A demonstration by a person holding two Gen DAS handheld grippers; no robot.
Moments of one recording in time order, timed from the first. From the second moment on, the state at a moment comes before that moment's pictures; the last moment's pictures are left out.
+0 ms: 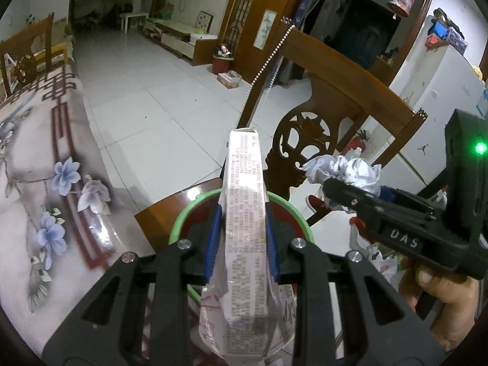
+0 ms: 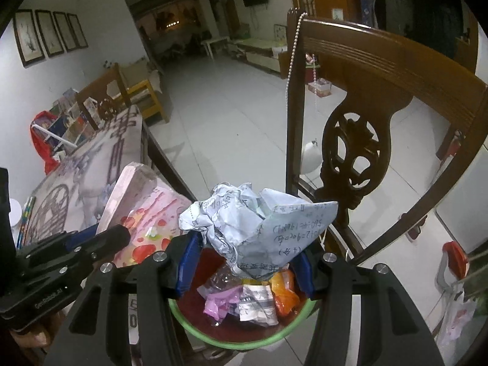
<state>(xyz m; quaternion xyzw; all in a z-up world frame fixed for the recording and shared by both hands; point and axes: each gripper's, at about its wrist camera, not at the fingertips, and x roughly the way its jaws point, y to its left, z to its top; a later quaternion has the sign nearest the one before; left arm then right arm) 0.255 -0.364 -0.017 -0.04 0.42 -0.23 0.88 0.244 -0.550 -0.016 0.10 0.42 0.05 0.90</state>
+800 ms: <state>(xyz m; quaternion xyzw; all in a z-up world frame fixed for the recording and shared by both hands) 0.255 -0.299 0.004 -0.08 0.40 -0.17 0.90 0.249 -0.528 -0.018 0.06 0.43 0.03 0.90</state>
